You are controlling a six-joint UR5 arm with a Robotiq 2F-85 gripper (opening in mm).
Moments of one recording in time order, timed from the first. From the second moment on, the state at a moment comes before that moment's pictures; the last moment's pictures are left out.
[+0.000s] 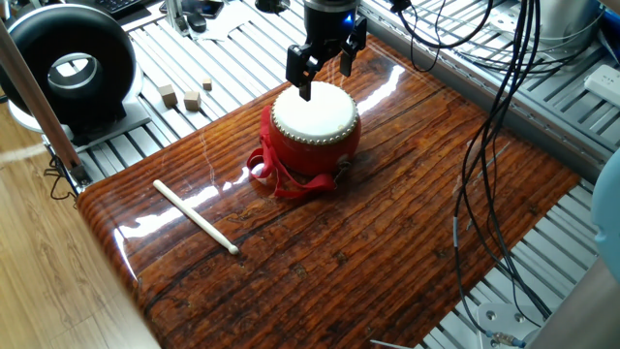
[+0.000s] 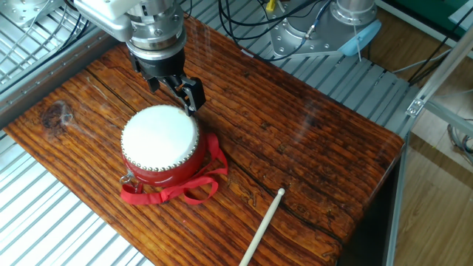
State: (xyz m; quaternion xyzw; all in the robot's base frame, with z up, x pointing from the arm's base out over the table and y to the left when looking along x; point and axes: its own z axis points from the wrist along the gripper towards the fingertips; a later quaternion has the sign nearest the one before) arm 0.544 0.002 0.190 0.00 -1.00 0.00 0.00
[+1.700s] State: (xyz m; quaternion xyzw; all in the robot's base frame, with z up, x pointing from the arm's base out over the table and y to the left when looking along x) arm 0.517 0.110 0.195 -0.02 -1.00 -0.03 -0.05
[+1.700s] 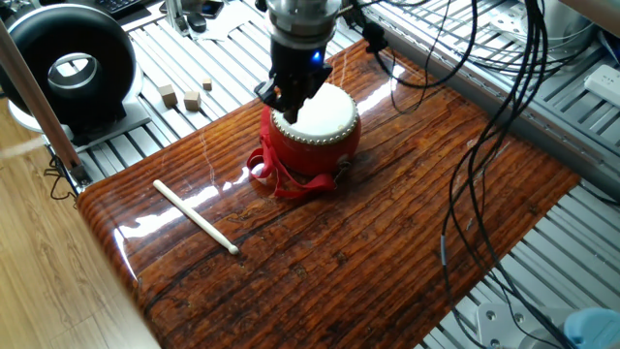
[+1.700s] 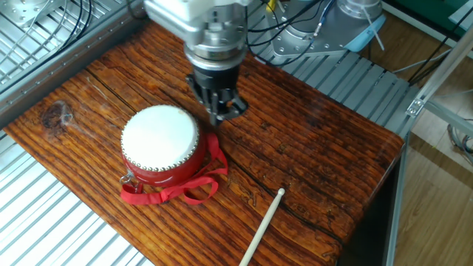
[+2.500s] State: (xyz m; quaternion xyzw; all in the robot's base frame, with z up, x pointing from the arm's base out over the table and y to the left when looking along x) arm 0.514 0.109 0.185 -0.01 -1.00 -0.02 -0.05
